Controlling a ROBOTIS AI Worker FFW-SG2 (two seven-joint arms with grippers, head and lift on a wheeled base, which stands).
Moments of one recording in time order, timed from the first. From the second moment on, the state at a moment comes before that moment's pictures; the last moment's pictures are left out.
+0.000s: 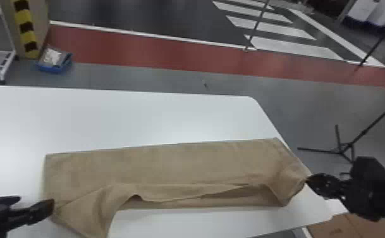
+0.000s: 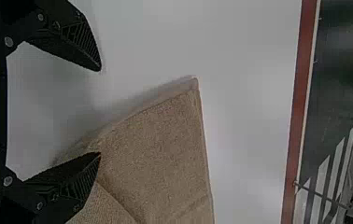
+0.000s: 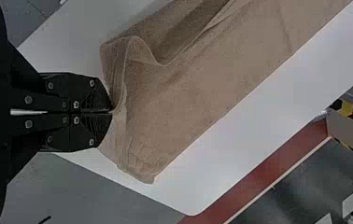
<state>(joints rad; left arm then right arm) 0.21 0.01 0.03 -2.16 -0.22 1.18 -0.59 0.29 -0.17 -0.86 -2.04 0.71 0.06 1.36</state>
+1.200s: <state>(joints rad) -0.23 0.02 0.07 -1.72 -0.23 1.11 -0.48 -0.12 -0.29 -0.52 -1.77 0.89 0.15 1.23</state>
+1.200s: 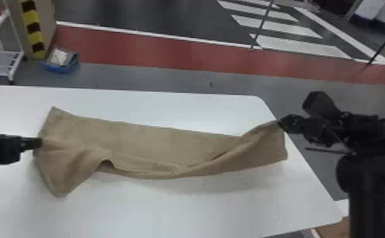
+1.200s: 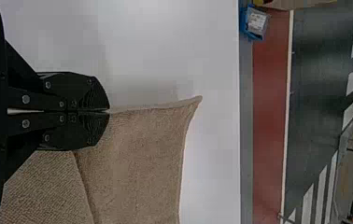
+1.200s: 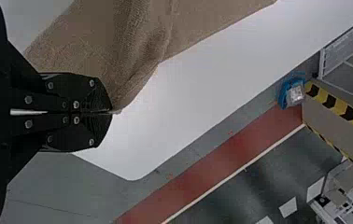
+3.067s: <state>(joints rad) 0.34 0.08 -0.06 -2.09 -0.59 0.53 -0.51 0.22 -0.22 -0.52 -1.95 0.86 0.05 1.14</state>
